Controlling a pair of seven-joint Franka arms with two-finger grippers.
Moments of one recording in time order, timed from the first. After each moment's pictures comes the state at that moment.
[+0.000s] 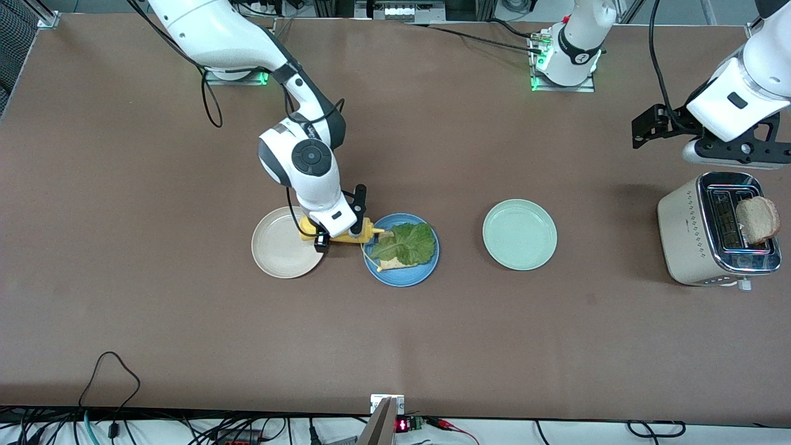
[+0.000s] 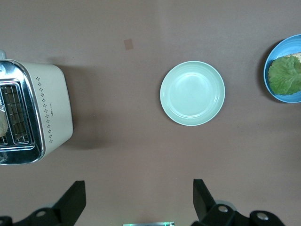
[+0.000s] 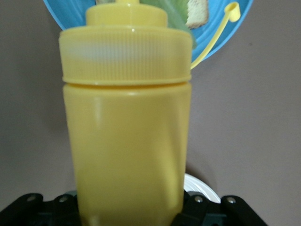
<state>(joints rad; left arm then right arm) -0.05 0.03 -0.08 -1.54 0.01 1.47 -0.06 0.48 0.64 0.12 -1.69 -0.32 2.34 -0.71</state>
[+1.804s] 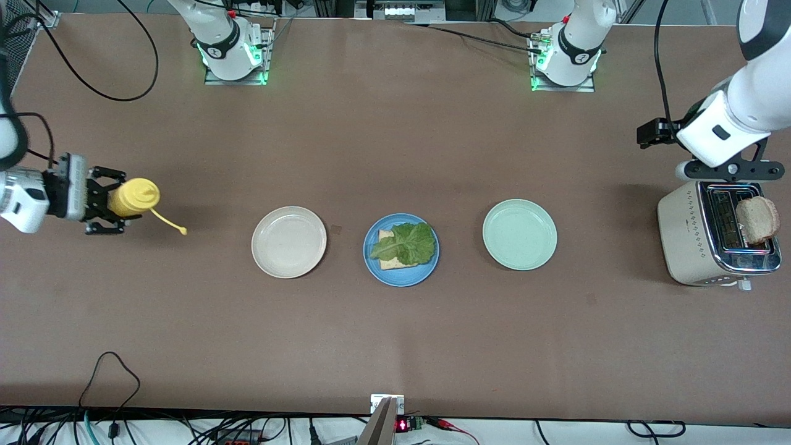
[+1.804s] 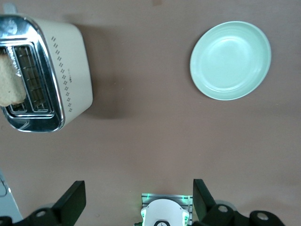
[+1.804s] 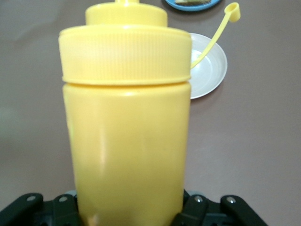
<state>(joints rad) -0.03 0.10 -0.07 -1.55 0.11 1.36 -0.07 -0.52 0.36 0.23 -1.75 0.40 1.73 -2.08</state>
